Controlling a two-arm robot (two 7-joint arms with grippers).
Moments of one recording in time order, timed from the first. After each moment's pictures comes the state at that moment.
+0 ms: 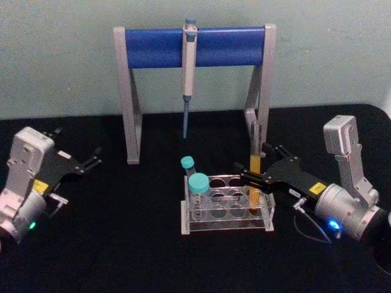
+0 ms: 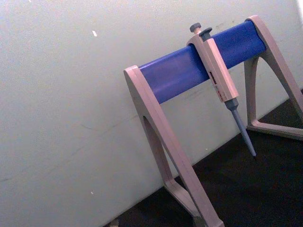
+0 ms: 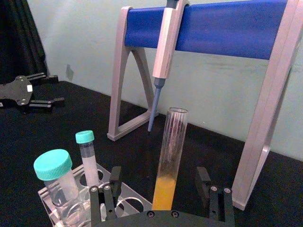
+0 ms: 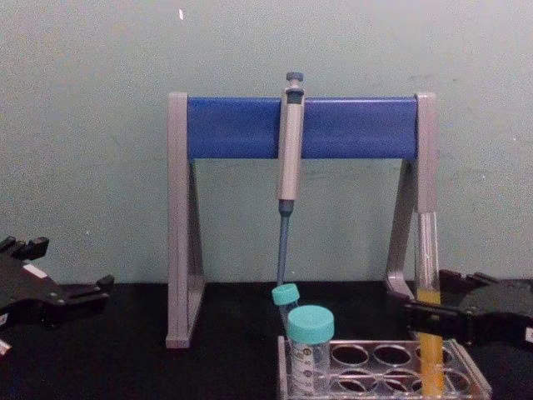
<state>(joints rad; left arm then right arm) -0.20 0.60 0.45 -1.41 -0.25 -0.12 0.03 0.20 0.43 -0.36 -1.42 0.43 0.00 0.45</state>
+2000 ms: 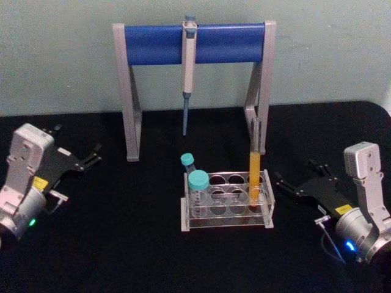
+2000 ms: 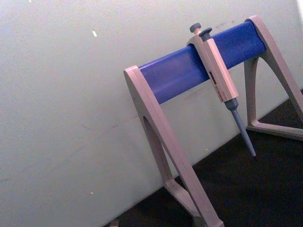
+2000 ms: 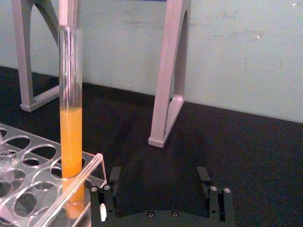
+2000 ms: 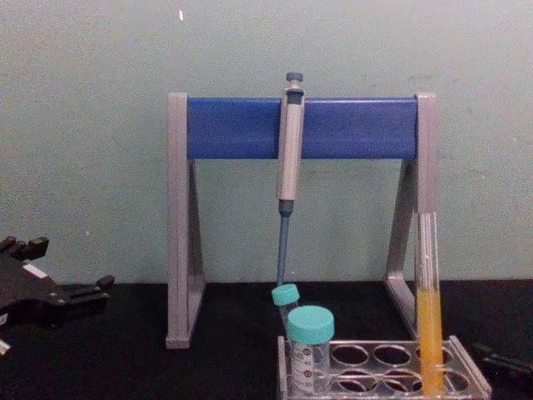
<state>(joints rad) -0.20 0.60 0.45 -1.41 -0.25 -0.12 0.03 0.04 0.34 -0.20 -1.43 0.25 0.00 0.22</state>
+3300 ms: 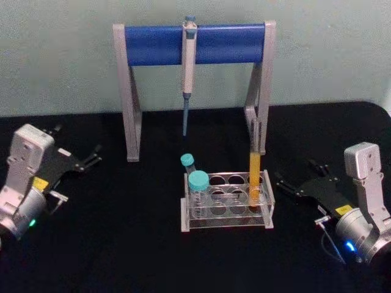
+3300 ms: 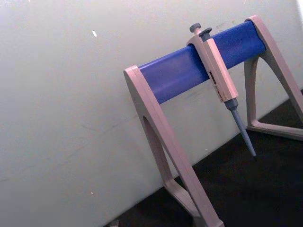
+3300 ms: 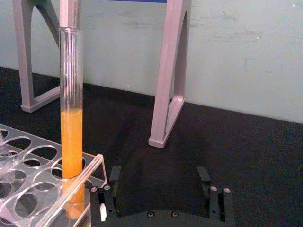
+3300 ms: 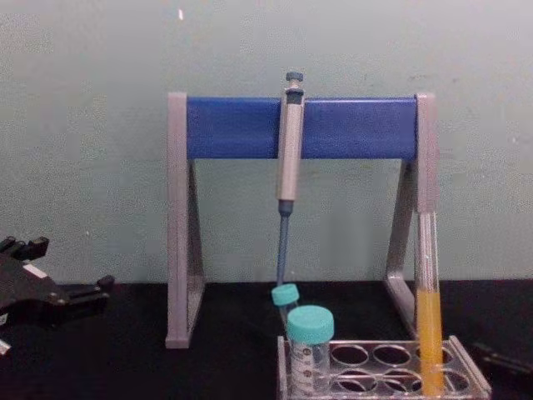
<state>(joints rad) -0.20 0.60 0.45 -1.41 -0.25 -0.12 0.03 0.04 0.34 -0.20 -1.44 0.25 0.00 0.22</state>
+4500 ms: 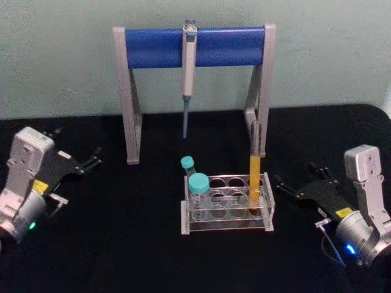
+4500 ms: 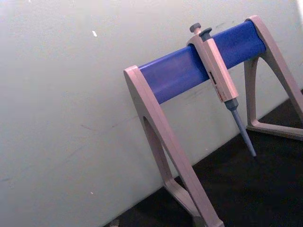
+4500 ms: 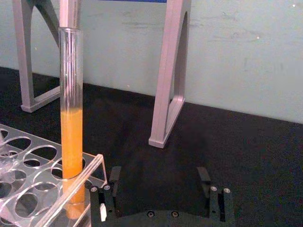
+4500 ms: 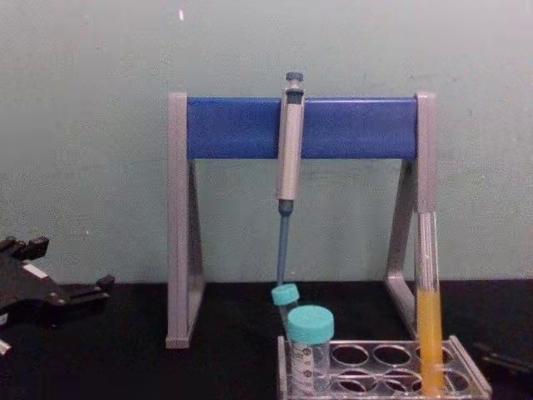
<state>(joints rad) -0.20 0.60 0.45 -1.41 -0.25 -0.12 0.03 0.04 0.34 -0.20 -1.44 0.25 0.00 0.22</state>
